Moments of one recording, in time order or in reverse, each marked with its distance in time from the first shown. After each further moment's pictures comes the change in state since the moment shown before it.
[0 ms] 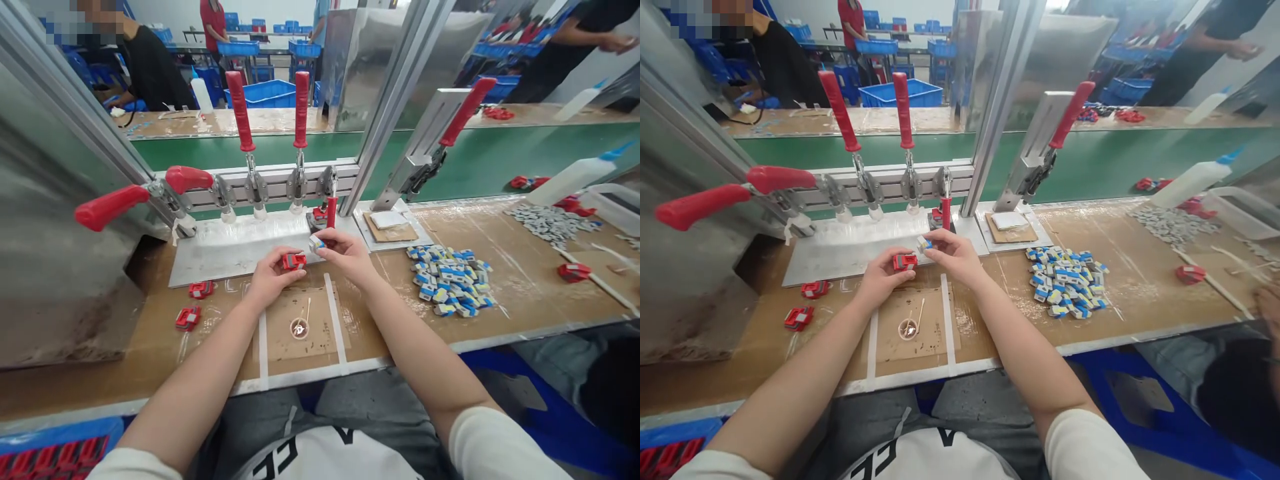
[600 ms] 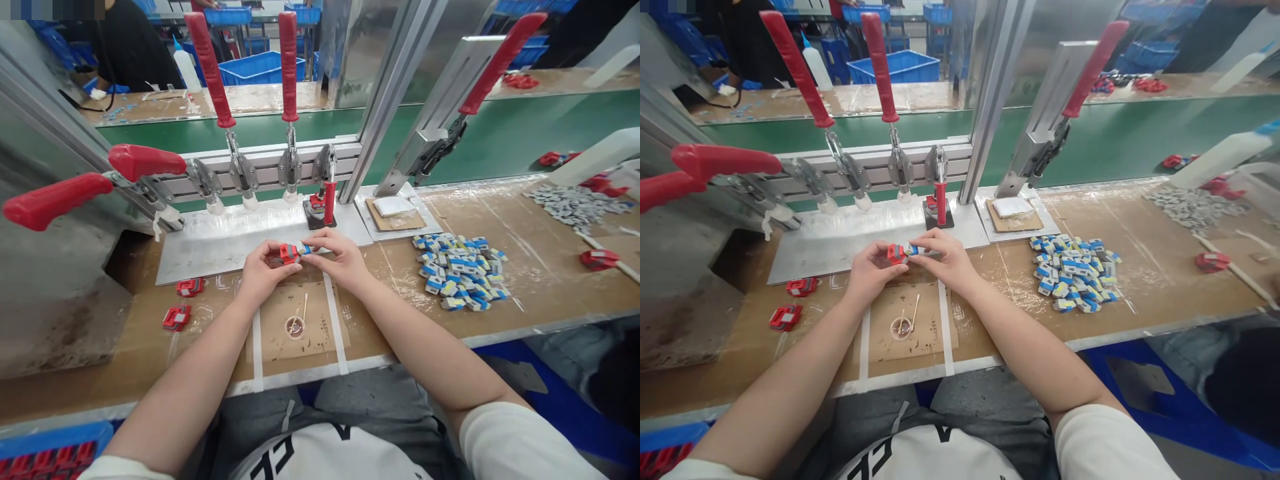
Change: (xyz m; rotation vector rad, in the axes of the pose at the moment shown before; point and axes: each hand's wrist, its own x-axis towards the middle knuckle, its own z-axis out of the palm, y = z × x) left_hand 0.003 -0.007 0.004 -0.025 0.128 -0.127; right_hand -0.016 0.021 0.002 -0.336 0.004 -0.263
